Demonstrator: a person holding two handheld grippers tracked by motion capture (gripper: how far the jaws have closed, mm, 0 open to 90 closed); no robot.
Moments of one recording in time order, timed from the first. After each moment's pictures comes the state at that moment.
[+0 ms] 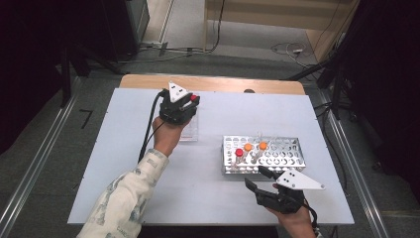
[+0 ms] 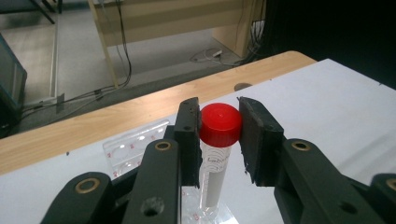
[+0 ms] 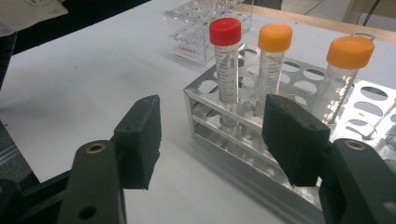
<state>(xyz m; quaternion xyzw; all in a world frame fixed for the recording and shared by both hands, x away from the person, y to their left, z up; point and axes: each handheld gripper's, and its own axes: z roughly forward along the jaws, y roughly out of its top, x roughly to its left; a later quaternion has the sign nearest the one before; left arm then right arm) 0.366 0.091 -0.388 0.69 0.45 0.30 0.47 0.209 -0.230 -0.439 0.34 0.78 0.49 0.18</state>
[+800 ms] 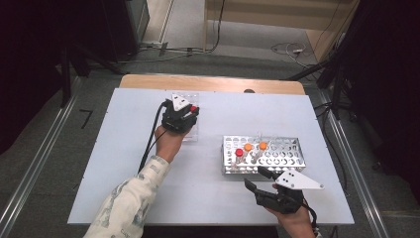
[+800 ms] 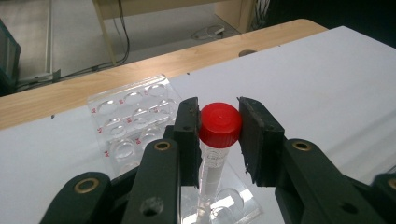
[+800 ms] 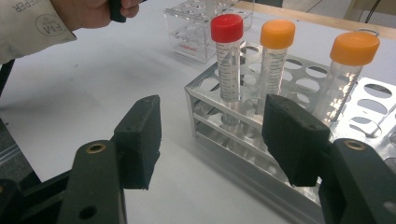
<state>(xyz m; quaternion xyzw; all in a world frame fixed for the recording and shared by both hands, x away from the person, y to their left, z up) 0.369 0.089 -0.423 0.71 0.47 0.28 0.44 0.209 -0.229 -0.440 0.34 0.78 0.49 0.18</state>
